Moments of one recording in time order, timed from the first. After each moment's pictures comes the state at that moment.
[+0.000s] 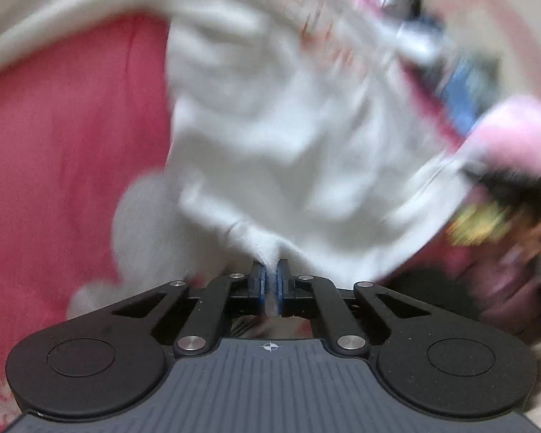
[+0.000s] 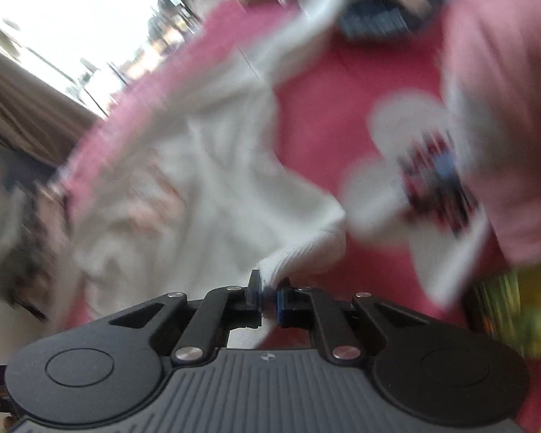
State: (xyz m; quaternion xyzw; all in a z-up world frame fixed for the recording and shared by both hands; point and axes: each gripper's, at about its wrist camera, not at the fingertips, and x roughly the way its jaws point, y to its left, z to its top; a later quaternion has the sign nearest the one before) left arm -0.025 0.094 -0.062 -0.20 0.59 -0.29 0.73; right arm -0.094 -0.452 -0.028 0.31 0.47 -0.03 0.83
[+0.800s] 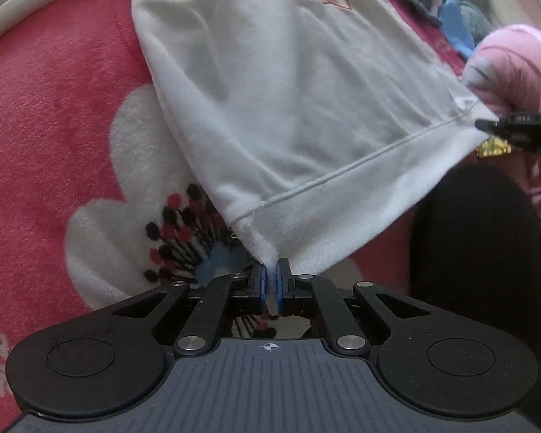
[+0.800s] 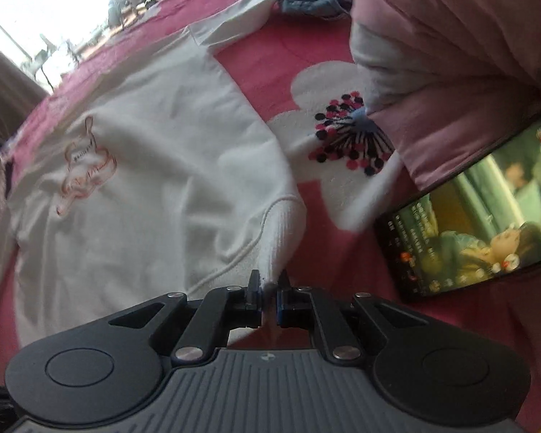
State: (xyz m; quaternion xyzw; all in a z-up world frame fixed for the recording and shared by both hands) left arm -0.116 0.076 -0.121 -0.03 0.62 -0.31 0.72; right arm -0.160 -0.438 -0.075 0.23 0.52 -0.11 0.82
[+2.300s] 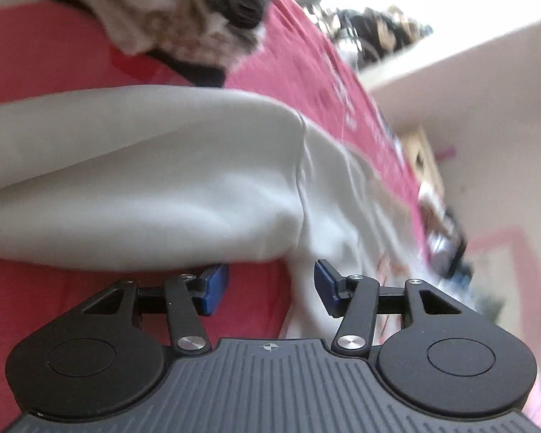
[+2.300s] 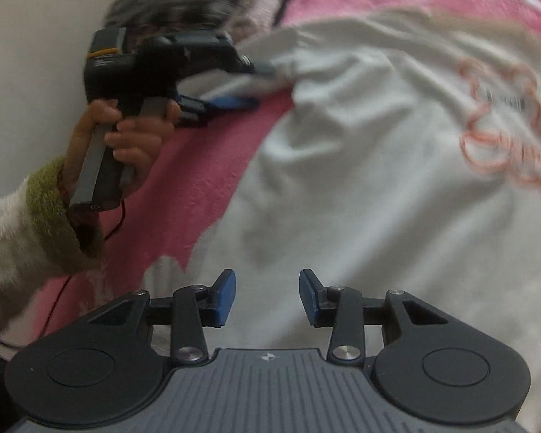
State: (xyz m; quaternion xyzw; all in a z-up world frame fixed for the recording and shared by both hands) left arm 0.074 0.197 -0.150 -0.43 0.41 -0.08 0.80; right arm -0.059 -0.123 -0.095 0.04 0.55 0.28 0.78
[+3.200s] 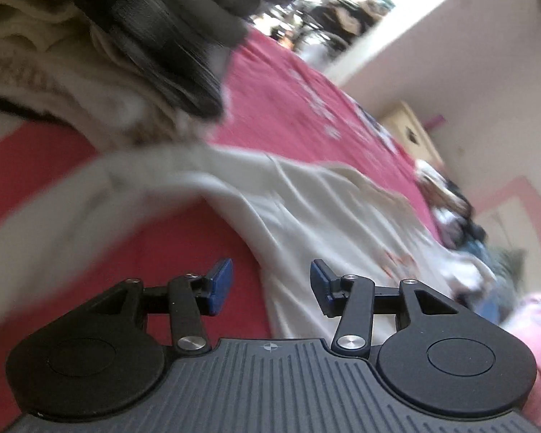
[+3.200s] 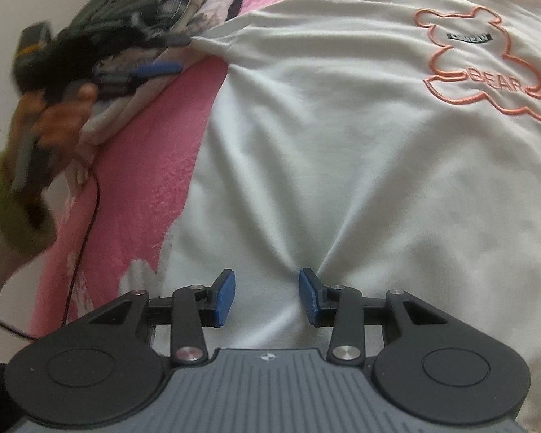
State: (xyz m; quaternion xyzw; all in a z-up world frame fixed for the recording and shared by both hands) left arm 0.065 0.204 -0.105 -0.29 0.43 -0.16 0.84; right arm -0.064 -0.141 -0.131 0.09 0.55 0.25 0.79
